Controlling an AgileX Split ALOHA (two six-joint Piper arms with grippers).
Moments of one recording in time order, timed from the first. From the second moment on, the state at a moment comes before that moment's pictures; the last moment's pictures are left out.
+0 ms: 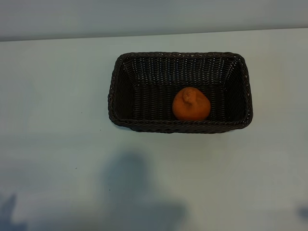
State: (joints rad) left arm -0.17 -0.01 -0.50 0.02 1.09 -0.05; right arm -0.14 0.10 -1.03 -0.02 1.14 -0.04
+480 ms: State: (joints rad) left arm -0.17 -0.01 -0.50 0.02 1.09 -0.05; right arm -0.12 -0.01 -0.80 -0.06 1.14 -0.03
